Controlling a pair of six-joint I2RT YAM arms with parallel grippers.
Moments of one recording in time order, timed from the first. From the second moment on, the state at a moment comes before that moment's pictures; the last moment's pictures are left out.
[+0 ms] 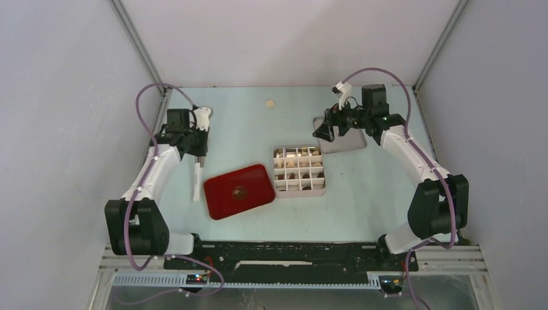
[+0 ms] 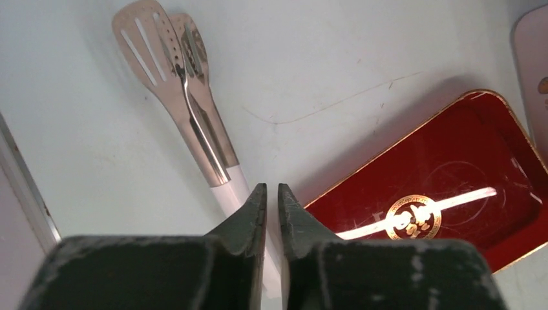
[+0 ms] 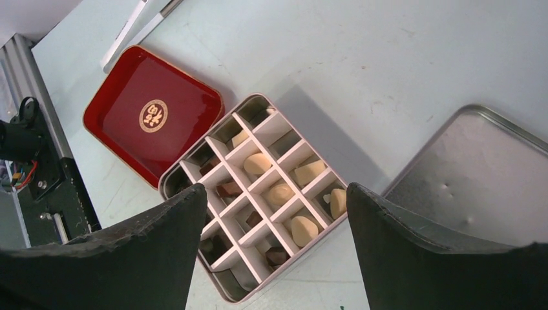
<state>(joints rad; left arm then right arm) 0.02 1.36 1.06 -0.57 0.18 0.28 0.21 1.54 1.27 -0.34 -0.78 -0.13</state>
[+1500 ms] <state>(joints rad) 0.20 1.61 0.98 -0.50 -0.06 0.06 0.19 1.62 1.27 -0.35 -0.84 -0.15</state>
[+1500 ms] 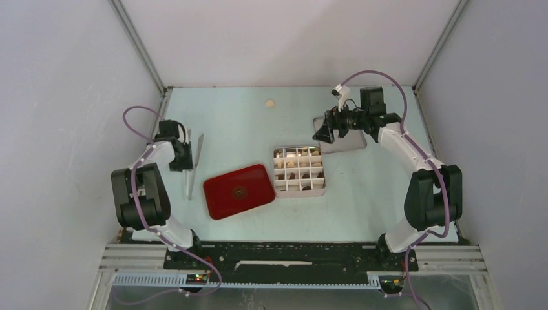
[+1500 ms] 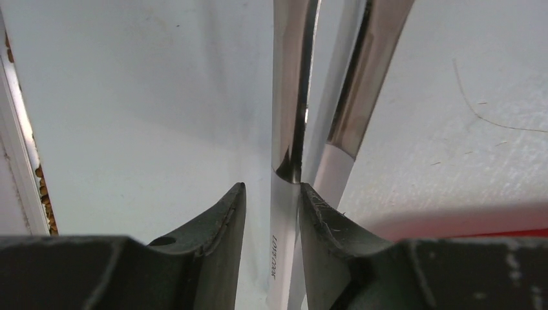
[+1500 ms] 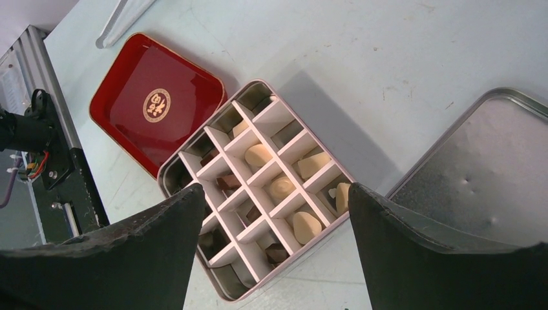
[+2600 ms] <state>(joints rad) -0.10 1.45 1.11 -0.70 0.04 0.32 0.26 1.58 1.26 -0.42 -0.87 -0.31</state>
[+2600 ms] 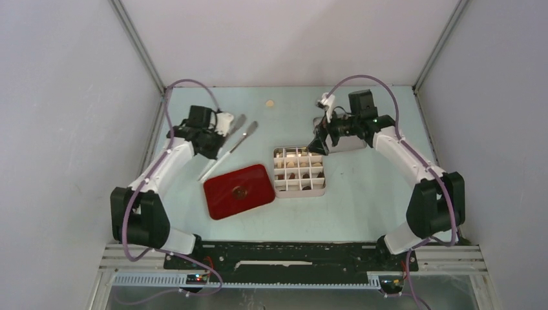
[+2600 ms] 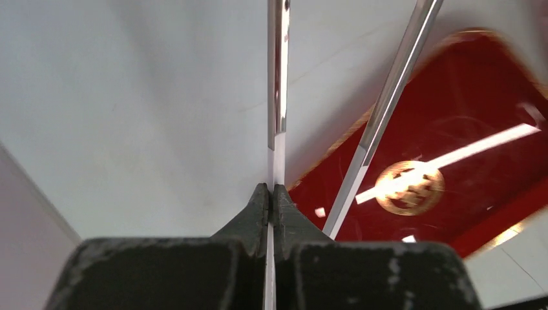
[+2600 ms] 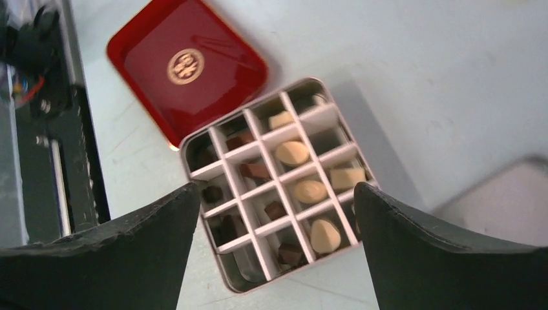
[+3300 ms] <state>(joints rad) -0.54 1.42 1.22 -0.89 0.21 0.55 0.56 1.51 1.26 -0.68 -0.84 -0.80</state>
